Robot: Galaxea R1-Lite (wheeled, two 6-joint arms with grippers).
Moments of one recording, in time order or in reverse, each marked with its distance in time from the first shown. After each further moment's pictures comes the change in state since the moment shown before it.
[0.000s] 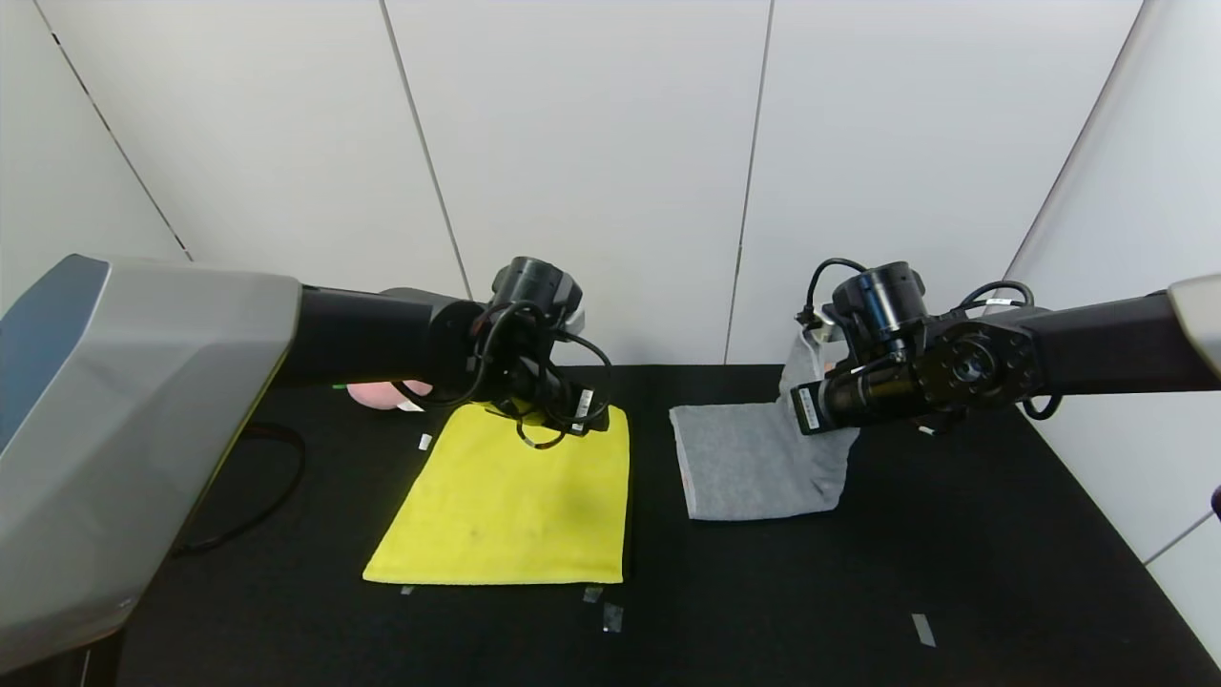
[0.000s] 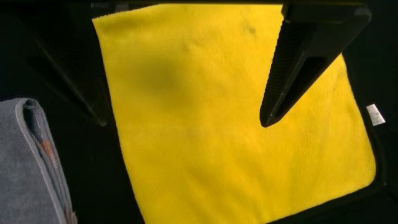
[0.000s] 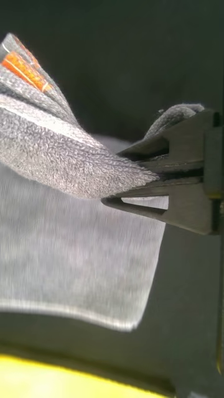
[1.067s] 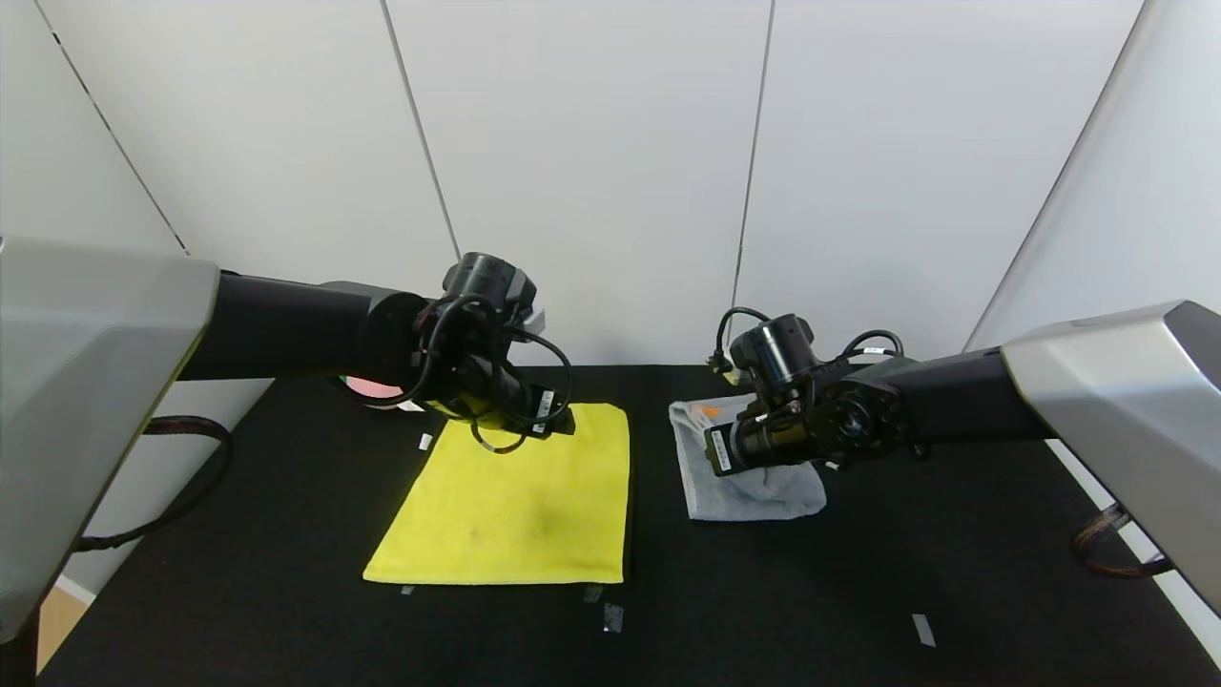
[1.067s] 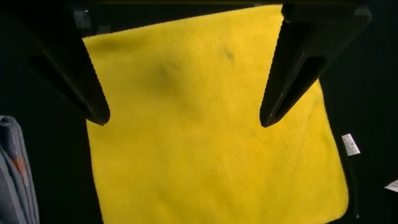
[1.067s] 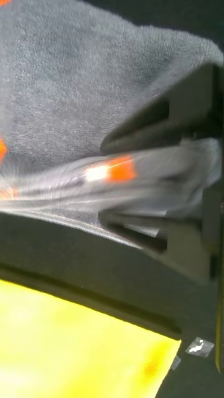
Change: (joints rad) left arm 0.061 -0.080 0.107 0.001 -0.031 0.002; right arm 0.158 0.146 -0.075 -0.039 -0.005 0.095
